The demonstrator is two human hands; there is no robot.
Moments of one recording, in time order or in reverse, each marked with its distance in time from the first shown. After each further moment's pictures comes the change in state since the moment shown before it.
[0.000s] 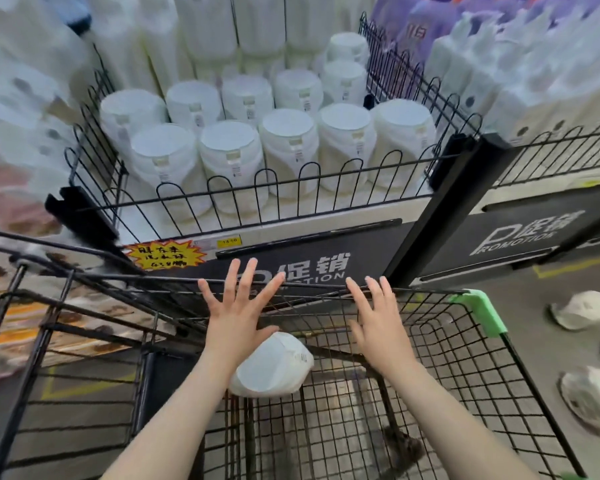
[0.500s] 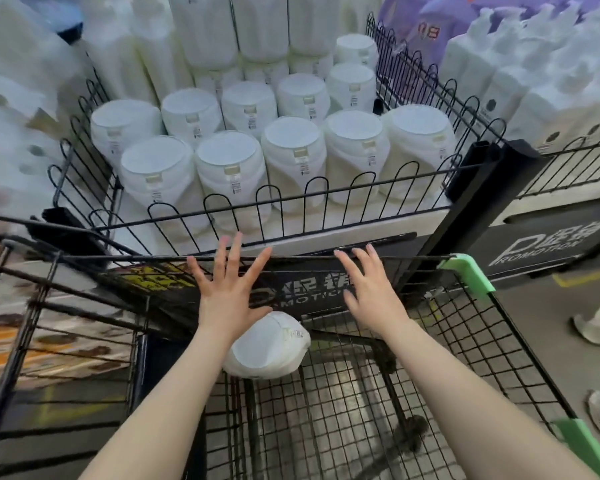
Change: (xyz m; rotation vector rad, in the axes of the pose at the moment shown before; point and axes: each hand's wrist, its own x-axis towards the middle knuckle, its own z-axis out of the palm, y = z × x) left_hand 0.081 -0.034 0.001 0.029 0.005 -0.091; right_hand 0.113 0.003 0.005 0.068 -0.008 -0.109
